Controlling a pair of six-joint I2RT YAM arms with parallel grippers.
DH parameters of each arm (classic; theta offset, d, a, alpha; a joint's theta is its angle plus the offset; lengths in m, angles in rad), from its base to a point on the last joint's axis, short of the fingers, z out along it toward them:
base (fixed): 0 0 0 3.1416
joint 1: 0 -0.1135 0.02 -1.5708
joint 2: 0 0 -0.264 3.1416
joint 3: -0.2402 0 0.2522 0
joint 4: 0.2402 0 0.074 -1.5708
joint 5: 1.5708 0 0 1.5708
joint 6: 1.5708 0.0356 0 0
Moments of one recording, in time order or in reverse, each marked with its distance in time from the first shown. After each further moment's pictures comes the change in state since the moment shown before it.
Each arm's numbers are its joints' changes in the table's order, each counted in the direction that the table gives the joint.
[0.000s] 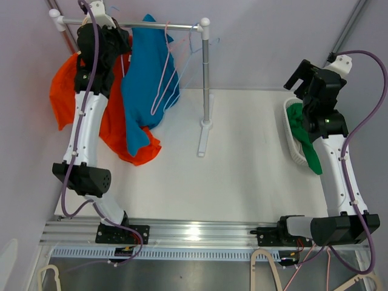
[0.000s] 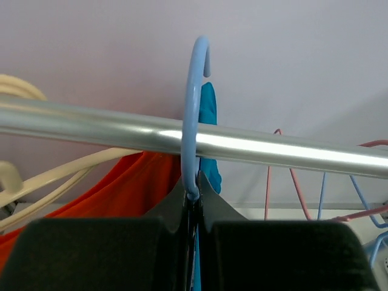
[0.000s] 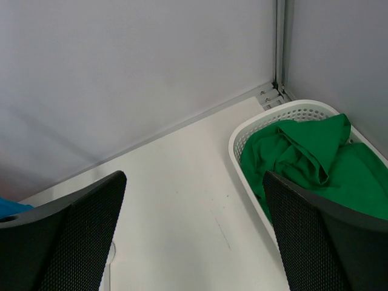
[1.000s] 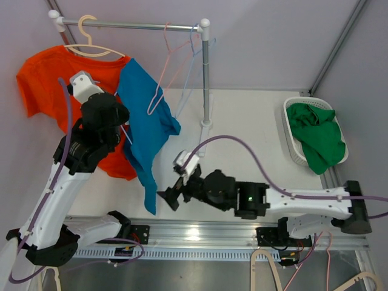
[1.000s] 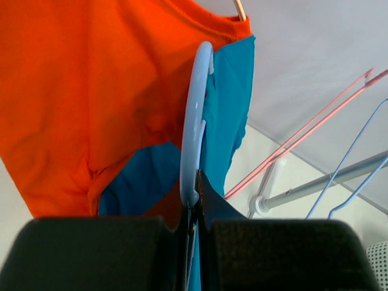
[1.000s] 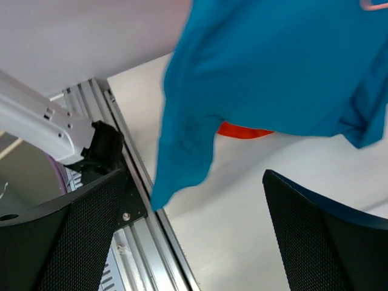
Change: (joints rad) left arm 0.428 0.680 0.563 0.462 -0.839 -0.414; right arm -1.369 0.087 0.410 -0.359 0.000 -0.197
